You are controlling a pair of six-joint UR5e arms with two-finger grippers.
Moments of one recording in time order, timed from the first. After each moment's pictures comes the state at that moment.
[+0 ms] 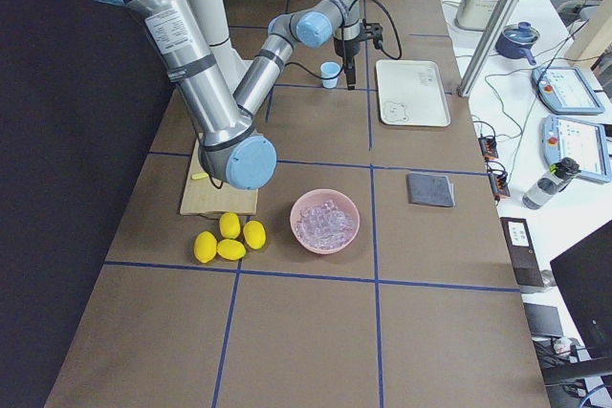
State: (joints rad) left arm -1.64 -1.48 -1.75 -1.58 -2.41 0.12; right arm 0.90 -1.16 2.08 -1.81 2.05 0.79
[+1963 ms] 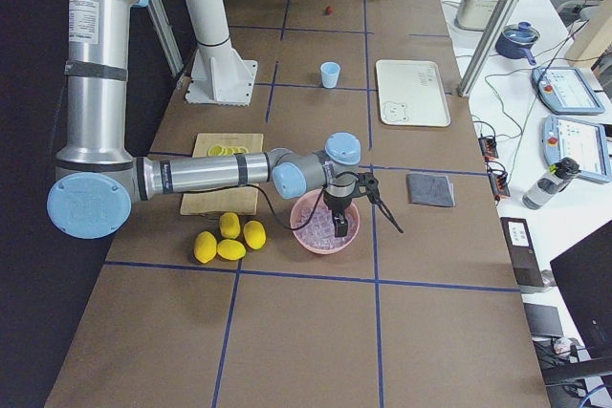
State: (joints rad) left arm -1.64 -1.48 -1.80 -1.58 -2.41 0.12; right arm 1.17 -1.66 1.72 -1.31 2.19 0.30
